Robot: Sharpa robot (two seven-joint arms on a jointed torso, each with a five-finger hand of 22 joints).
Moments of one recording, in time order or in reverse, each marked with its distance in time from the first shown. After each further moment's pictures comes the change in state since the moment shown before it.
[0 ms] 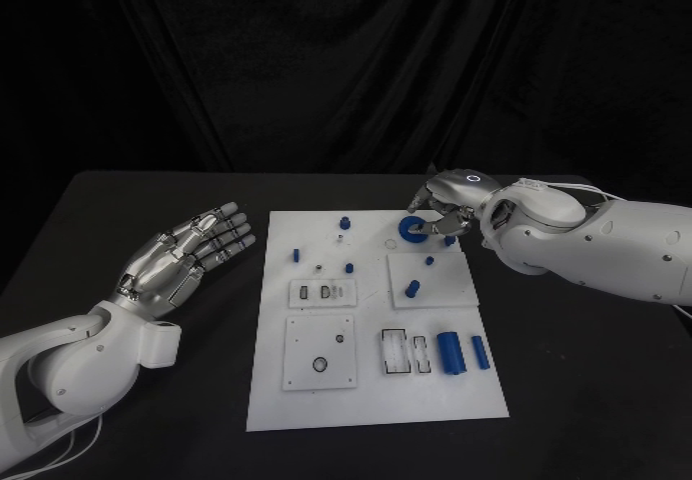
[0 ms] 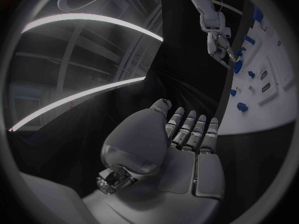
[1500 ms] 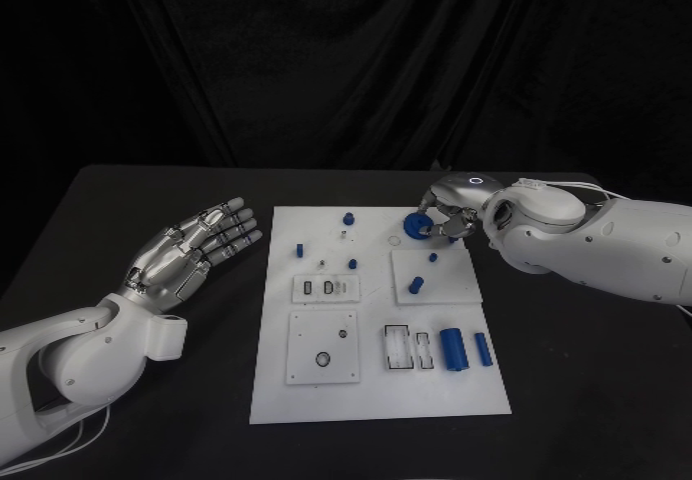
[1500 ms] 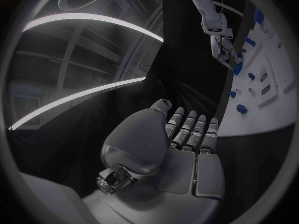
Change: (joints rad) left arm 0.000 0.004 -0.004 -0.003 0.001 0.009 0.000; left_hand -0.004 0.004 0.008 0.003 0.000 0.000 0.000 0.000 0.000 -0.004 0.004 0.000 0.000 0.000 0.000 0.004 0.001 0.000 0.000 0.000 0.000 0.000; right arm -0.014 0.019 0.005 -0.021 -0.040 0.076 -0.055; right_hand 0.072 0.008 0.035 -0.088 0.139 0.053 0.012 0.062 0.005 0.000 -0.019 0.000 -0.001 -0.001 -0.013 0.000 0.000 0.001 -0.001 -0.010 -0.016 0.000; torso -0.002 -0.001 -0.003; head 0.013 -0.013
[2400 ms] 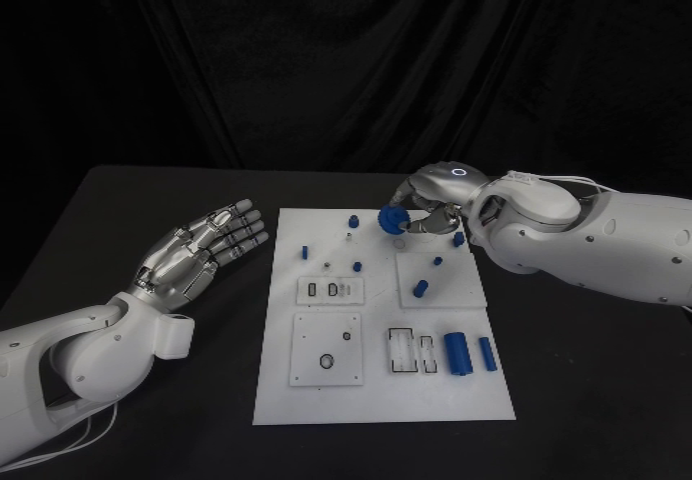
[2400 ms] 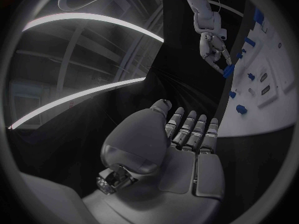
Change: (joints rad) left arm 0.000 0.008 -0.002 -0.009 0.000 0.005 0.000; left_hand -0.004 -0.004 0.014 0.000 0.000 0.000 0.000 0.000 0.000 0.000 0.000 0.000 0.000 0.002 0.009 0.011 0.001 -0.016 0.000 0.000 0.000 0.000; right arm 0.057 0.043 -0.004 0.108 -0.002 -0.058 0.026; right_hand -0.003 0.009 0.011 -0.051 0.168 -0.034 -0.034 0.023 -0.002 -0.001 -0.030 0.000 0.001 0.001 -0.027 0.000 0.000 0.000 0.003 -0.028 0.029 0.000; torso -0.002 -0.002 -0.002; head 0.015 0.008
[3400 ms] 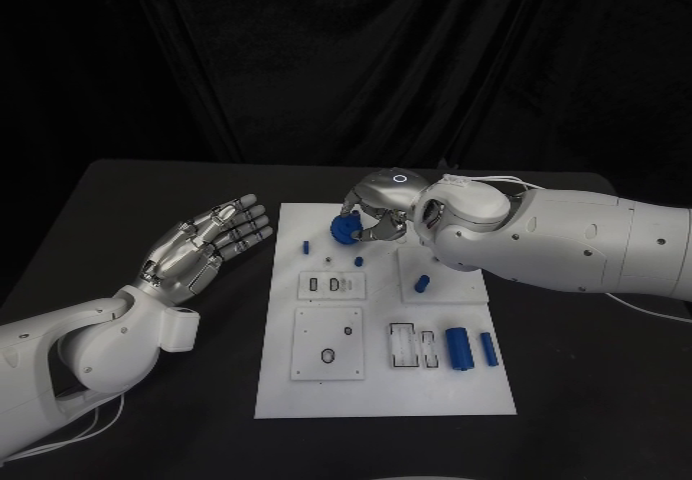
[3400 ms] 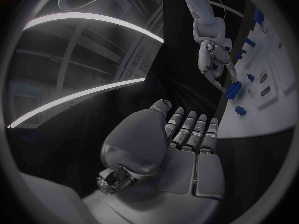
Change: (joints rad) left arm 0.000 0.018 -0.002 -0.014 0.000 0.008 0.000; left_hand -0.004 -0.004 0.007 -0.001 0.000 0.000 0.000 0.000 0.000 0.000 0.000 0.000 0.000 0.004 0.003 0.004 0.001 0.000 0.000 0.000 0.000 0.000; right arm -0.033 0.200 0.000 -0.117 -0.001 0.017 0.037; right_hand -0.021 -0.011 0.013 0.013 -0.025 -0.018 -0.018 0.047 0.000 0.003 0.004 0.000 0.000 0.000 0.000 0.000 0.000 0.000 0.000 0.000 0.000 0.001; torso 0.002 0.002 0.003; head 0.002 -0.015
